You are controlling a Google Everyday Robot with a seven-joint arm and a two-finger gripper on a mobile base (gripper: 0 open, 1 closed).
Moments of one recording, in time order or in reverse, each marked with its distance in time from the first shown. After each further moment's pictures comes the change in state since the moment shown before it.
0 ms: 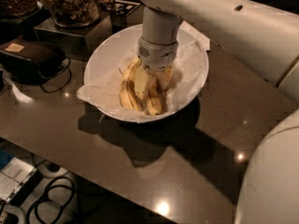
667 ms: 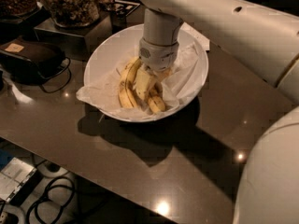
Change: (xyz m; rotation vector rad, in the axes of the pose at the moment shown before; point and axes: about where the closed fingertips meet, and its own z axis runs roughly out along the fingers) arm -0.001 -0.003 0.002 -0.005 -0.001 0.002
